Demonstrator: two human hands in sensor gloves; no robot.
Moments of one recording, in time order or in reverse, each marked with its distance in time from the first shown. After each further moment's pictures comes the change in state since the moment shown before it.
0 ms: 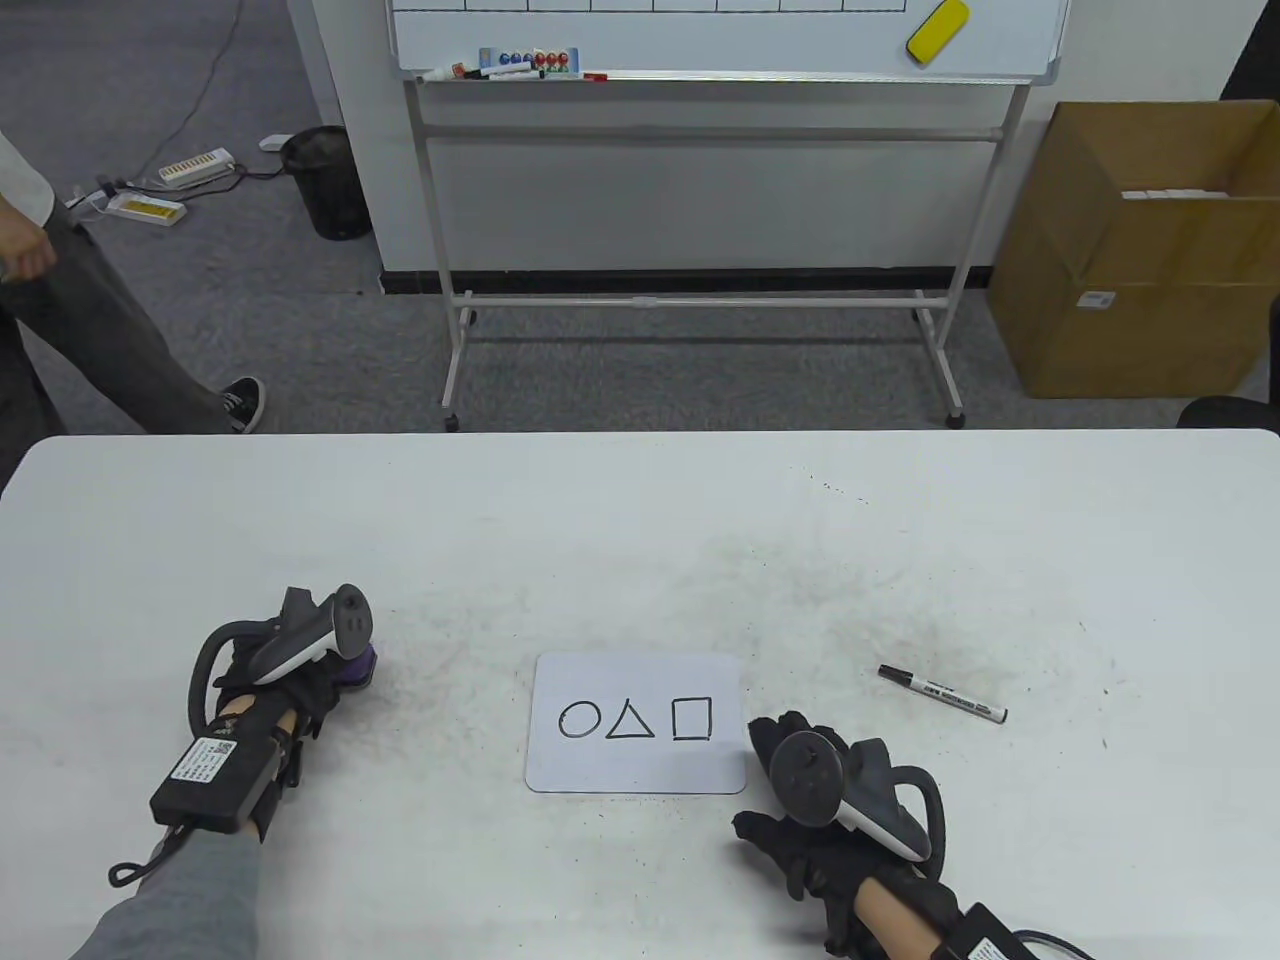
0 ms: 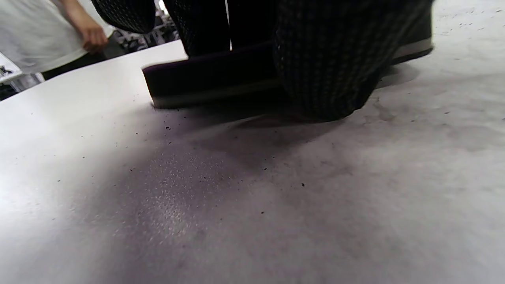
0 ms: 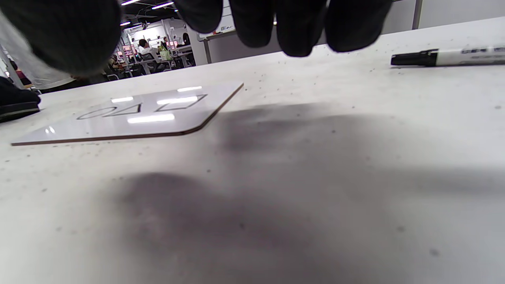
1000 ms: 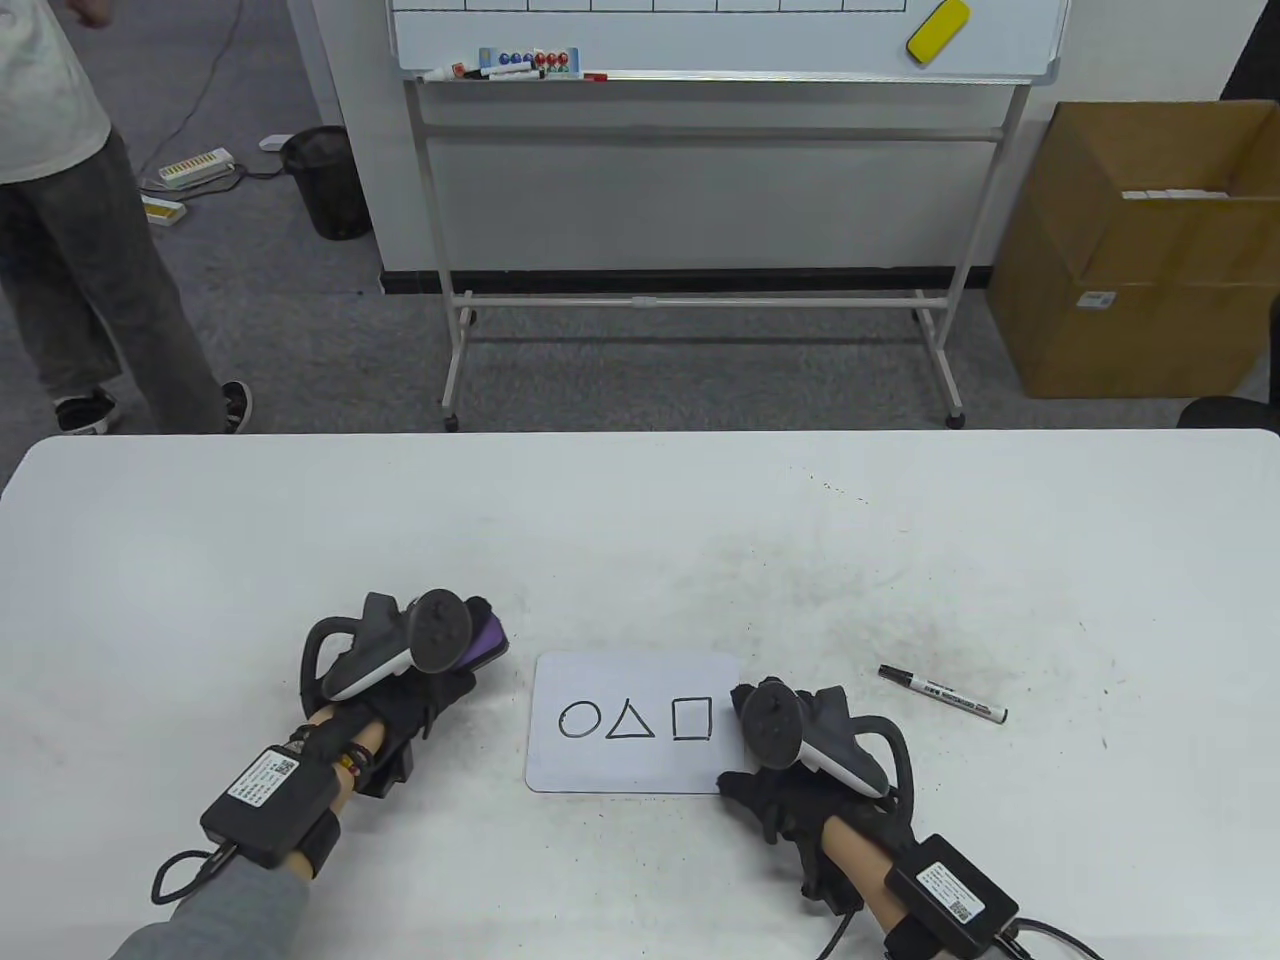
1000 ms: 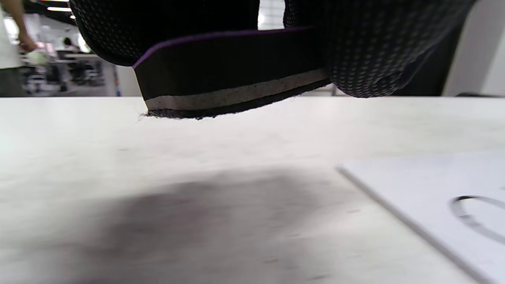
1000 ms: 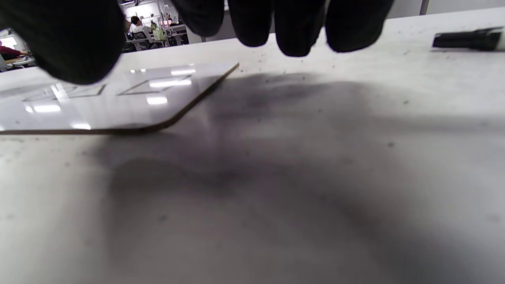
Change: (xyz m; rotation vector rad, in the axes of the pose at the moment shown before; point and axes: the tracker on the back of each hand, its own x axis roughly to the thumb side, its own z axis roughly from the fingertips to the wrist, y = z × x) left_hand 0.103 0.067 0.066 0.276 -0.374 0.257; right_hand 0.007 0.008 -0.056 0.066 0.019 0.049
